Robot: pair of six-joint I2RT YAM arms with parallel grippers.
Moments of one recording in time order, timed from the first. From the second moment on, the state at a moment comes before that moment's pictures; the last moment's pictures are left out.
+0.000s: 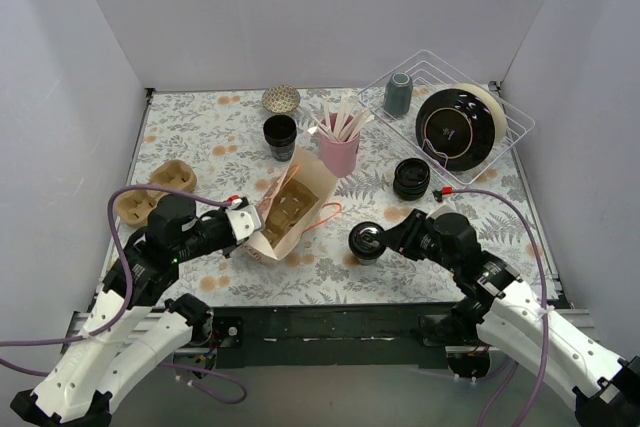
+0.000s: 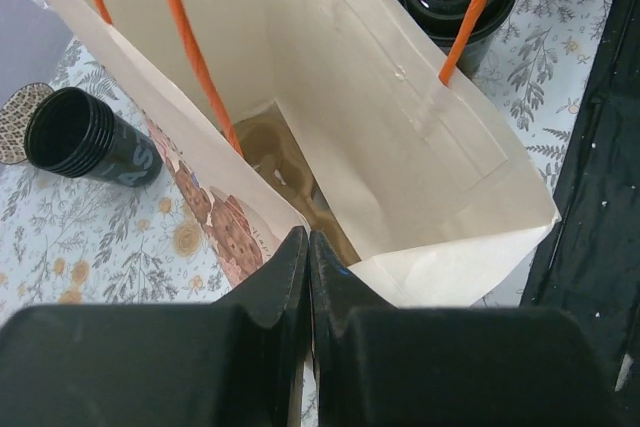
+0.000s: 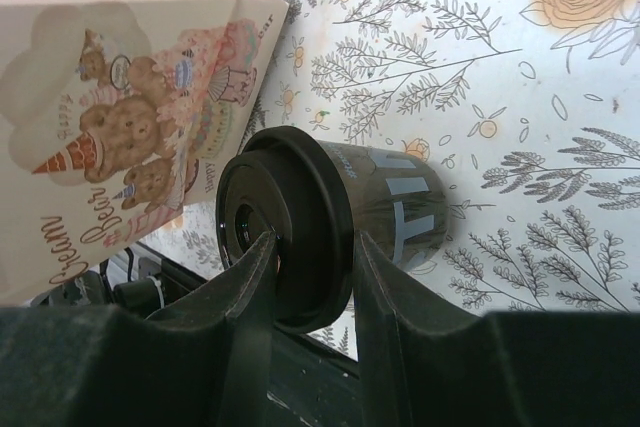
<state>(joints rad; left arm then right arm) -0.56 0.57 0.84 -0.68 0.42 0.53 0.67 0.57 0.35 -0.26 -0.06 0.96</state>
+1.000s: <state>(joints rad) -0.56 0.68 0.84 -0.54 0.50 0.59 0.67 1.09 1.40 -0.71 -0.17 0.33</state>
